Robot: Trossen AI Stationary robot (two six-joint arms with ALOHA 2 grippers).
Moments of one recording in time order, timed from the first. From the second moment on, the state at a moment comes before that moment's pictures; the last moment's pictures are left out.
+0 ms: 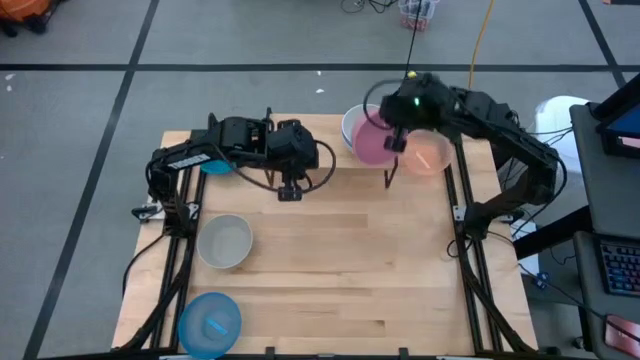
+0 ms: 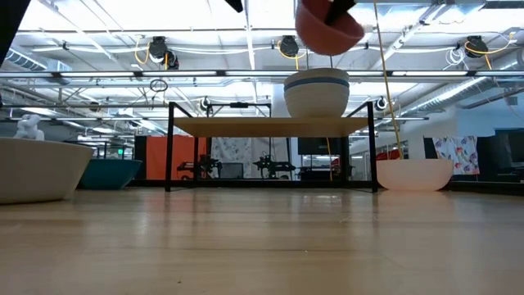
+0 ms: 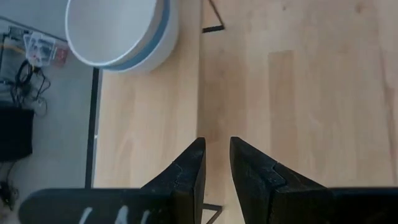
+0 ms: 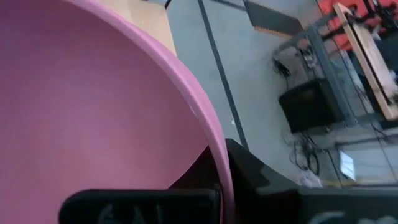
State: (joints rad) left arm 0.07 1.84 2.29 -1.45 -0.28 0.21; right arm -0.40 1.45 1.84 -1.09 0.36 -0.46
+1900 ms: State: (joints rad) left arm 0.22 1.84 2.29 -1.24 -0.28 0.29; right arm -0.65 1.50 1.84 -0.97 0.05 -0.77
